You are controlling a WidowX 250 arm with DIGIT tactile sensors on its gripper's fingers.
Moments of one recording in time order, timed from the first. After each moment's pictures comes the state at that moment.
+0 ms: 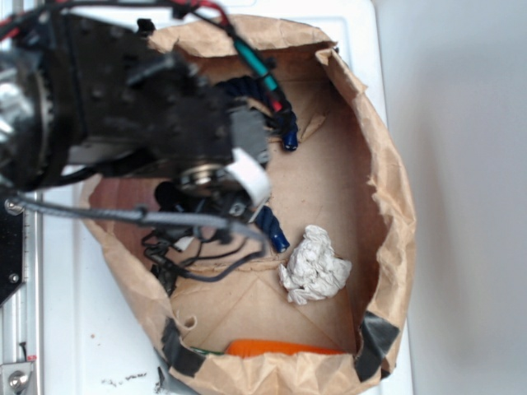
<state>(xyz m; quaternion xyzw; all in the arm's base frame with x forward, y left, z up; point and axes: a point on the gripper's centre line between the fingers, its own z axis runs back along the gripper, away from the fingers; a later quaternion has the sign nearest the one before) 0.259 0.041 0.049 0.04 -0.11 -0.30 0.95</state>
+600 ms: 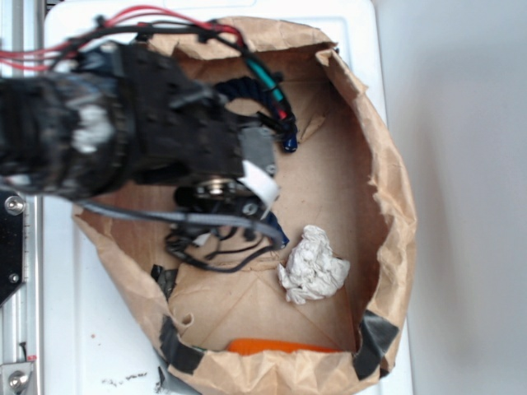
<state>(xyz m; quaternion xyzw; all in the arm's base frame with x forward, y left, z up) 0.285 0.037 0.023 0.08 -0.10 -0.30 0.95</state>
